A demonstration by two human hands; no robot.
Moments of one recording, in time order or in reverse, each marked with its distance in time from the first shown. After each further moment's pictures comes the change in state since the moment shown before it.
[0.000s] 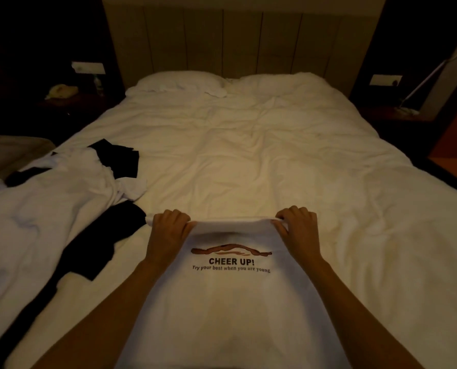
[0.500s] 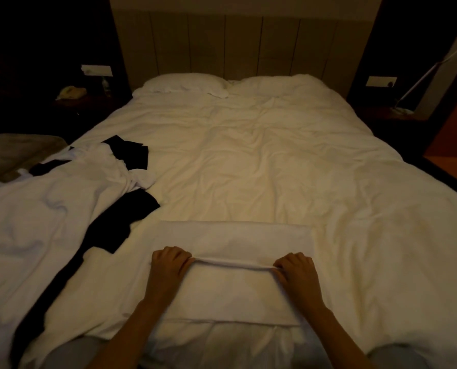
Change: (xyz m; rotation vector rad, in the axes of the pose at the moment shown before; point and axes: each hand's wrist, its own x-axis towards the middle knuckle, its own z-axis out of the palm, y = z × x) left_hand -0.124 0.052 -0.053 -0.038 -0.114 -0.150; right_hand -0.153 -0.016 -0.025 -0.007 -0.179 -0.081
